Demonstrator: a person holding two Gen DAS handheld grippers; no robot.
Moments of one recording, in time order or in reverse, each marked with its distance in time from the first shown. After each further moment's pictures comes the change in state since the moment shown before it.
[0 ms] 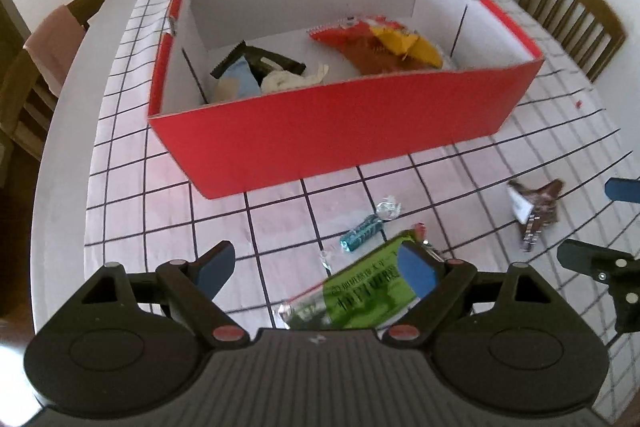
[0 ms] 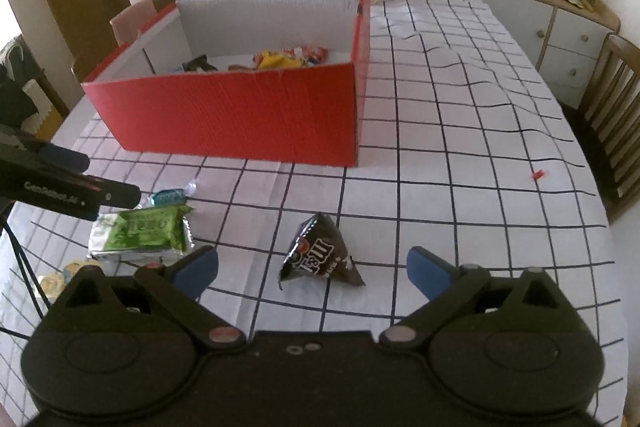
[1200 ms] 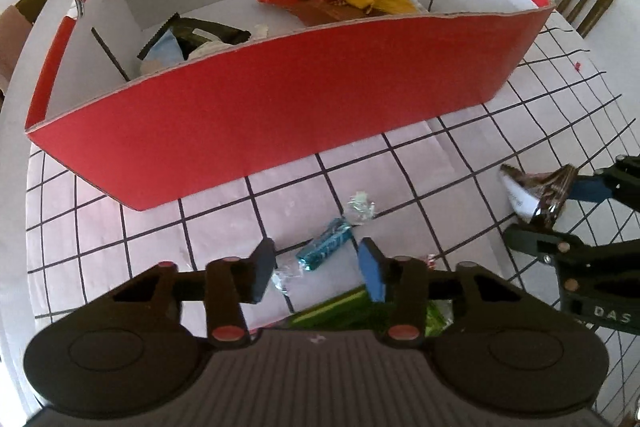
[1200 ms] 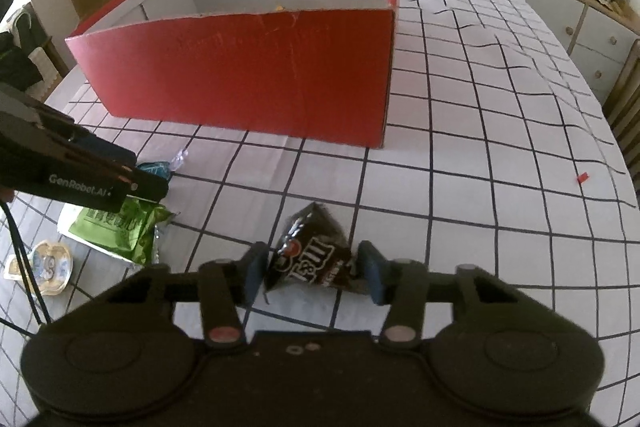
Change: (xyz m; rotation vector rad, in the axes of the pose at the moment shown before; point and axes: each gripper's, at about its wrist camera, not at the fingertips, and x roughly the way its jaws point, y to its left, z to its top) left arm 0.055 -0.024 0.017 0.069 0.087 -0.072; right arm 0.039 0.003 -0.001 -0.061 0.044 0.018
